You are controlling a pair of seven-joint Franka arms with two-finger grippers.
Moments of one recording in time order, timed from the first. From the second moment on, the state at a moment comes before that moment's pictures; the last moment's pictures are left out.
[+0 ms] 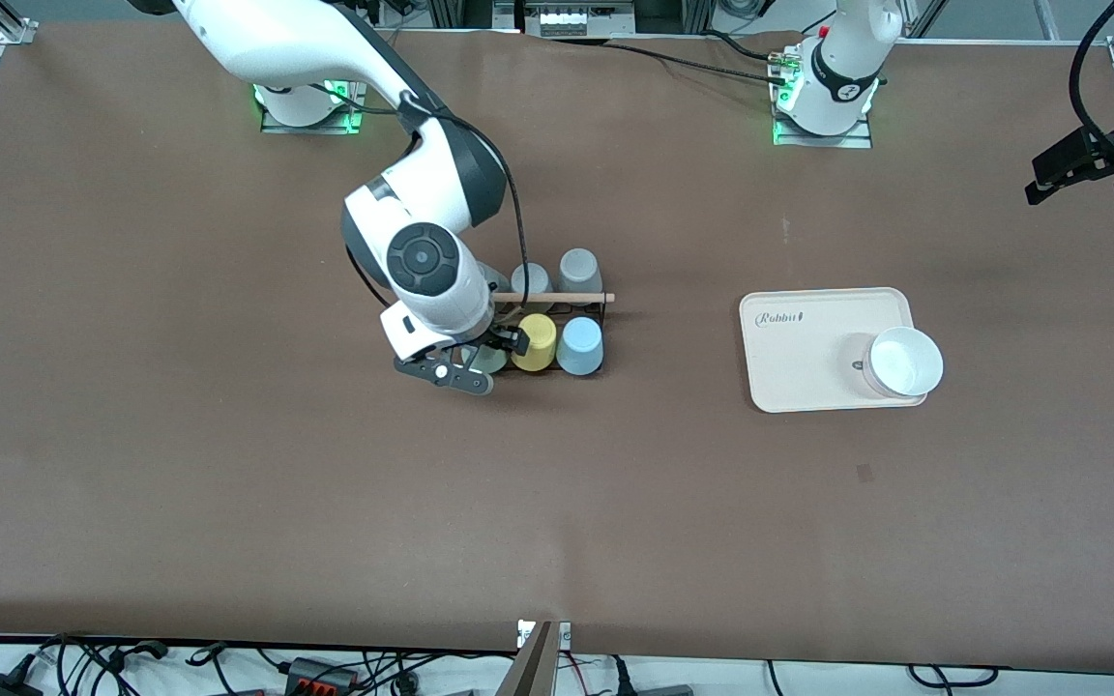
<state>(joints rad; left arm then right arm) 0.03 -0.09 0.01 -1.62 0.00 1.48 -0.02 0.47 0.65 0.17 -1.31 -0.05 1.90 0.92</state>
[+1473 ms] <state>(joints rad) 0.04 -0.09 0.01 -1.61 0.00 1.51 -0.02 -0.04 0.36 0.05 -1.23 -0.04 1.62 0.08</state>
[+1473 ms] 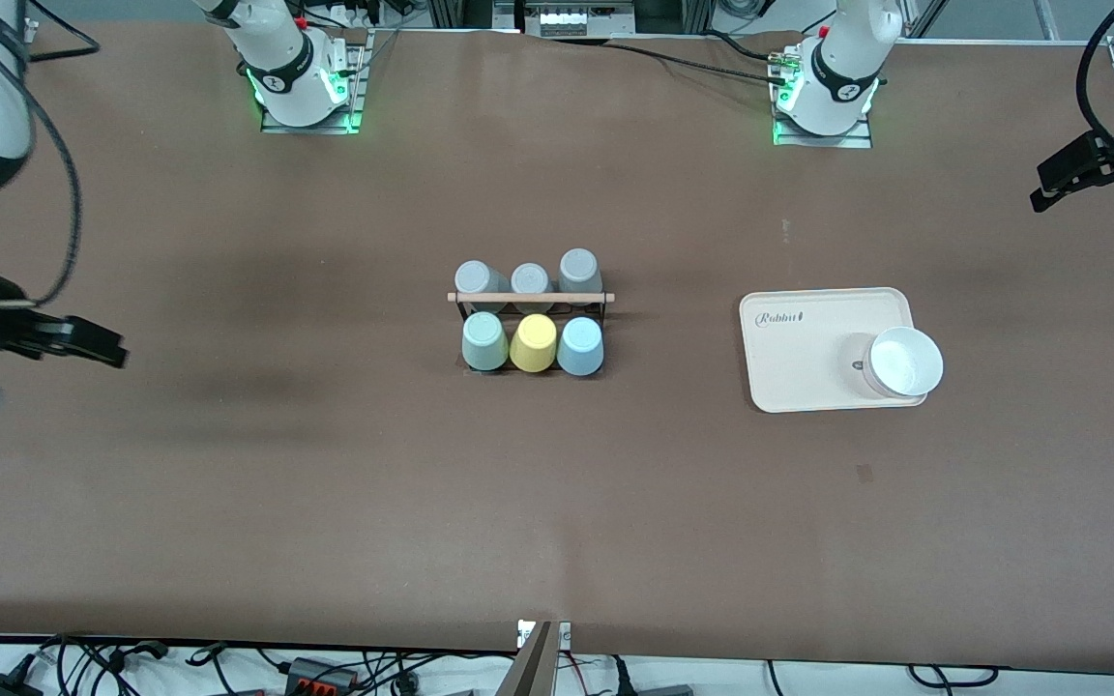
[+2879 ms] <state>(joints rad) 0.06 -0.09 -0.01 -1.61 0.00 1.51 0.01 -0.03 -0.04 -0.01 -1.77 -0.01 1.78 -0.05</state>
